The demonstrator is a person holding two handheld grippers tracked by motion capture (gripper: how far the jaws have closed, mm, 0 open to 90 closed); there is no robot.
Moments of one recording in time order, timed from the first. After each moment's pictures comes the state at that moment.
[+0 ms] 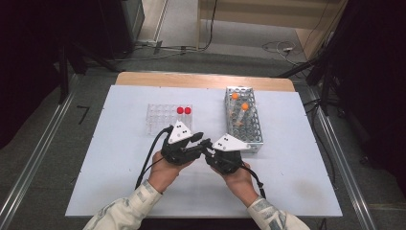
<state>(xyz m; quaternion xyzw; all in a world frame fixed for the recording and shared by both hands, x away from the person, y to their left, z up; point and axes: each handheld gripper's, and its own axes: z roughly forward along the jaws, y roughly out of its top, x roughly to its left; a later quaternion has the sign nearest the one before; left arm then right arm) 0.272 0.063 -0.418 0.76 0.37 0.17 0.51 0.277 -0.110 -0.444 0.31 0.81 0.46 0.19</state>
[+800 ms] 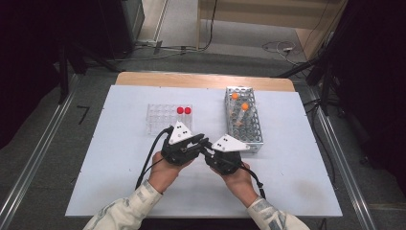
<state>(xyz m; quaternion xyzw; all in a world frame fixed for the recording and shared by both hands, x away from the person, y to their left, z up) 0.272 0.064 -0.419 0.76 0.37 0.18 0.50 0.276 -0.109 -0.445 0.30 0.81 0.46 0.20</state>
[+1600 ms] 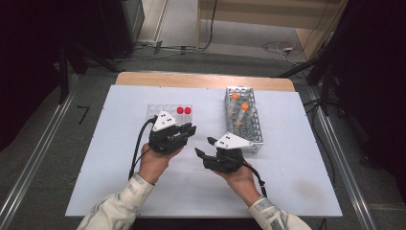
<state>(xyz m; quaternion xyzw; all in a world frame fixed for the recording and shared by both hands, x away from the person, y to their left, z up) 0.290 0.101 -0.403 0.73 0.41 0.19 0.51 0.282 -0.116 -0.443 0.31 0.81 0.47 0.17</state>
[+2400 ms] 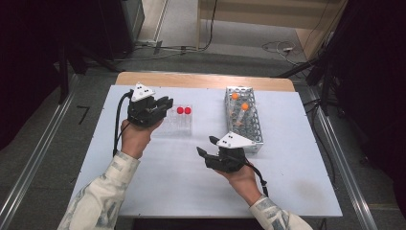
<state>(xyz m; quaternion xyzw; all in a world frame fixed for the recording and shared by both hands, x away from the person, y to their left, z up) 0.333 0.149 -0.369 0.69 0.47 0.26 0.48 0.282 -0.120 -0.440 0.31 0.81 0.47 0.17</state>
